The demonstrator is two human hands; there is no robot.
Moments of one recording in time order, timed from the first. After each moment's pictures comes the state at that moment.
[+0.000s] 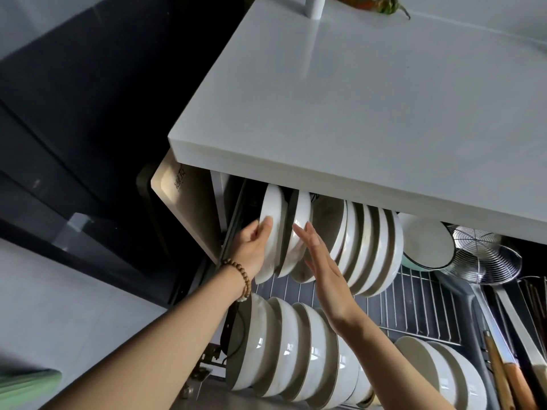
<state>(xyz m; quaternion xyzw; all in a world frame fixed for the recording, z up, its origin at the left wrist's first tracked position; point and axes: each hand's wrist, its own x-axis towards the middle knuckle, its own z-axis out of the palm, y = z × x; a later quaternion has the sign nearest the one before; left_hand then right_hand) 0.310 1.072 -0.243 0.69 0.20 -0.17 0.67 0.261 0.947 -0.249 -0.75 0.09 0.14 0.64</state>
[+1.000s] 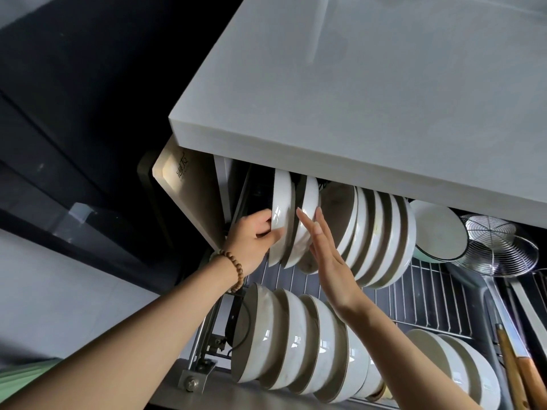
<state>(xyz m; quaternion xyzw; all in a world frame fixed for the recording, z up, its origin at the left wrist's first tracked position) 0.318 1.099 -0.274 0.80 -0.01 -0.17 0.57 0.265 0.954 -0.245 -0.78 0.07 0.15 0.61</state>
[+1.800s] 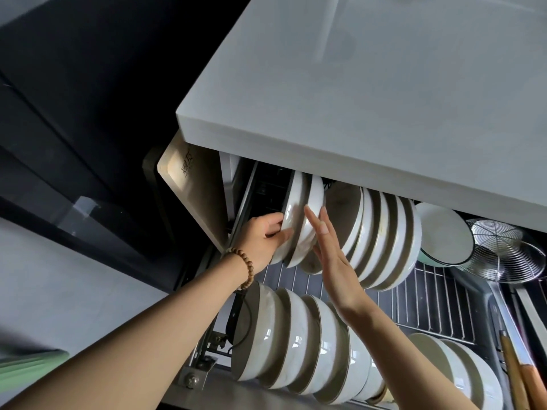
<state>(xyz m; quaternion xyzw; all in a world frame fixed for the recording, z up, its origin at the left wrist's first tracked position) 0.321 1.093 -0.299 0.78 0.02 -0.21 0.59 0.266 0.950 -0.259 -0.78 0.05 0.13 0.61</state>
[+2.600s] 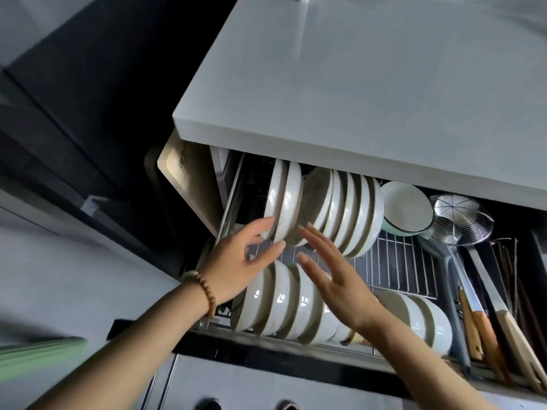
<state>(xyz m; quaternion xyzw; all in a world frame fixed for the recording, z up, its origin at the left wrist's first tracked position) 0.231 1.111 -0.209 0.84 -0.06 -0.22 0.50 0.189 0.922 -0.200 -0.85 0.00 0.18 0.49</state>
